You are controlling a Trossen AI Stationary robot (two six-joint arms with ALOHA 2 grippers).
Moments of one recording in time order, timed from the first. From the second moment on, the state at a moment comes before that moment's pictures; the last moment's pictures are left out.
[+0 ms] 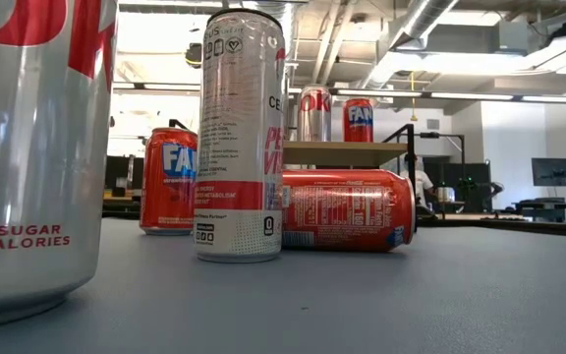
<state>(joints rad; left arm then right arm) -0.79 1.22 1.28 -0.71 -0.66 -0.44 0.74 1.36 1.12 -0.23 0.68 0.21</state>
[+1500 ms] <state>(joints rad) -1.08 1.53 1.28 -0.74 -0.96 -0.69 0.51 1.47 1.17 -0.45 0.56 0.34</state>
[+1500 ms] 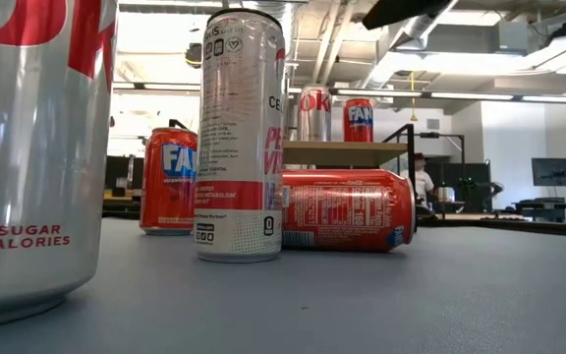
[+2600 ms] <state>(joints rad) -0.78 0.82 0.49 -0.11 -1.08 -0.27 0.39 1.47 1.17 -0.43 0.55 0.29</state>
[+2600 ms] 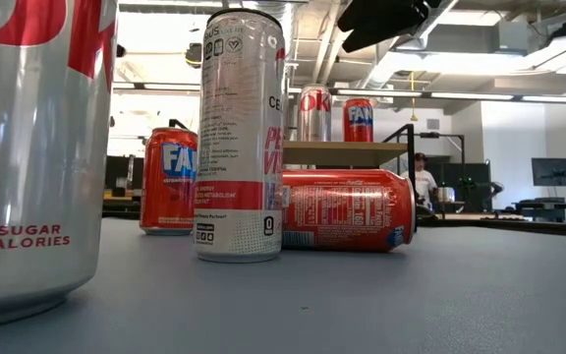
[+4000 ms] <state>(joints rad) -0.12 0.98 0.16 0.61 -0.40 0.00 0.39 1.47 1.17 -0.52 0.49 0.42</state>
